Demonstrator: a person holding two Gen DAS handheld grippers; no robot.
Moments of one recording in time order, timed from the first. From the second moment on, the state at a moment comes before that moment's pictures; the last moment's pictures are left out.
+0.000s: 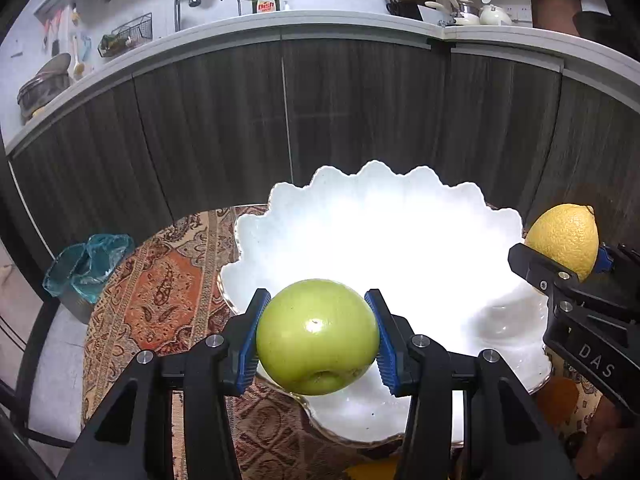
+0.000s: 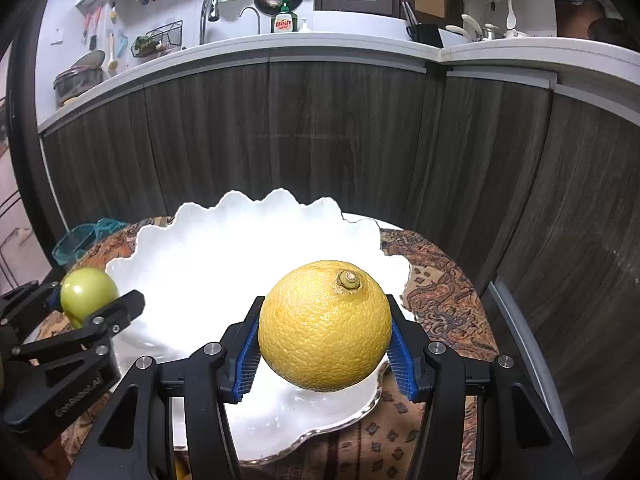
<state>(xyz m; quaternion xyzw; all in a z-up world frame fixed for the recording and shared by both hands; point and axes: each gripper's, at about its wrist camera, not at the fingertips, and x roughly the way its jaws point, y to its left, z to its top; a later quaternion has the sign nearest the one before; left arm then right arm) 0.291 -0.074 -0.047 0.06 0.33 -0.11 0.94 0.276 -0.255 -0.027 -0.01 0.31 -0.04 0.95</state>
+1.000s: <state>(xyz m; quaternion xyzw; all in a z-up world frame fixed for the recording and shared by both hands) 0.276 -0.060 -0.031 0.07 0.29 -0.06 0.95 0.251 -0.255 -0.003 -0.04 0.25 -0.11 0.96</state>
